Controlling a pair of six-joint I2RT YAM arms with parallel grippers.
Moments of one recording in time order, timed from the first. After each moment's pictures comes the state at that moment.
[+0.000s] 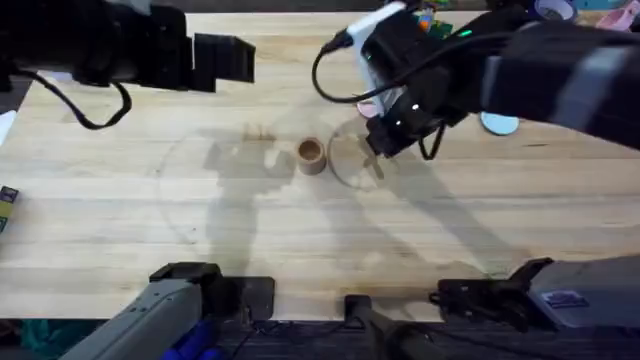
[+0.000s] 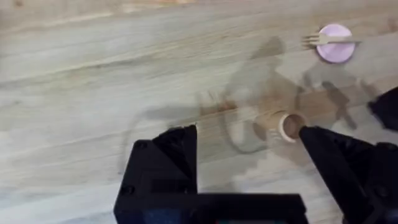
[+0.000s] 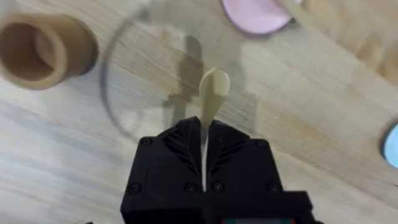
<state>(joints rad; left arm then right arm) 0.01 1.10 1.32 -1.11 0.17 0.09 0.63 1.61 1.16 -0.88 0.13 0.10</state>
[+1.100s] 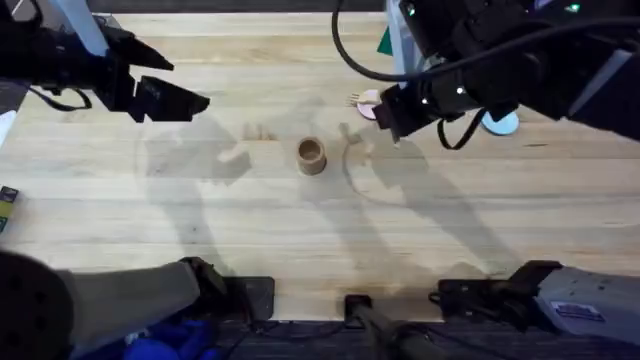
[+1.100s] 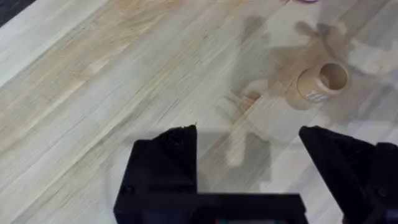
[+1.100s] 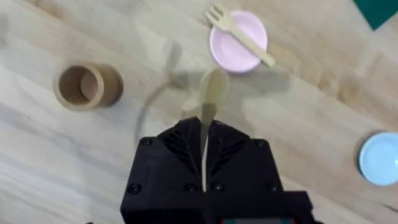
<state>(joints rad) 0.52 1.45 1.32 -1.19 0.76 1.16 0.62 1.41 1.16 -0.81 0.14 0.10</state>
